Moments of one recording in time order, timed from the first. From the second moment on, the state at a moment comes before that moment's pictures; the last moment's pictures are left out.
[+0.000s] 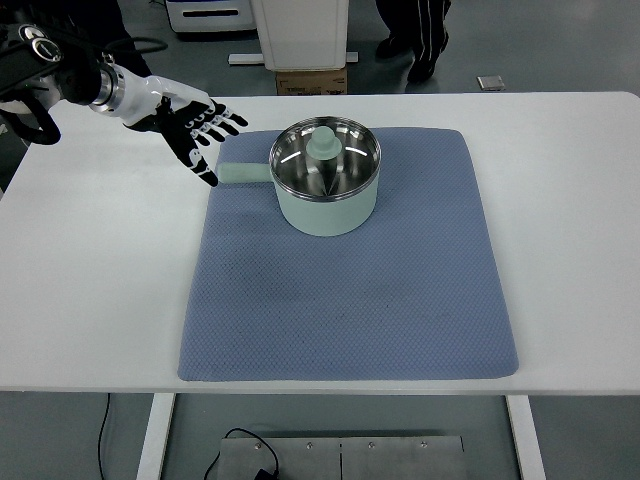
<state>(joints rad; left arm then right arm) -1.54 0.48 0.17 -0.77 0.42 -0.61 0.18 0.01 0.00 0.70 0.17 0.11 -0.09 -0.05</state>
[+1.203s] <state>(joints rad) -0.95 0.38 -0.56 -0.37 -0.25 -0.57 0.00 0.01 0.00 0.70 0.17 0.11 -0.09 -0.05</state>
